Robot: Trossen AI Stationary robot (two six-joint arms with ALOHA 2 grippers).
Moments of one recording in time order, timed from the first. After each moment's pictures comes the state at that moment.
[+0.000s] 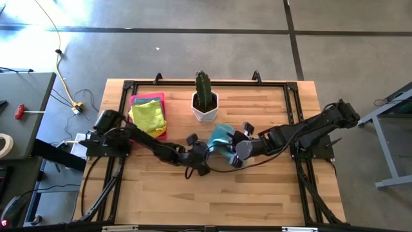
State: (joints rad) left arm -0.19 1.87 0.96 0.15 -0.58 -0.39; right arm 0.34 1.46 1.21 -0.67 0.45 0.52
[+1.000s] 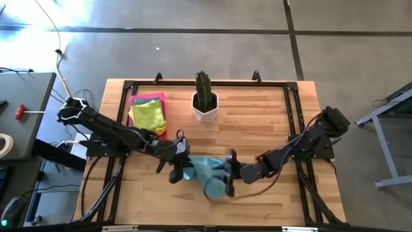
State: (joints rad) left arm -0.24 1.37 0.96 -0.24 -0.08 -0.50; right arm 0.52 1.64 0.96 0.26 0.49 0.43
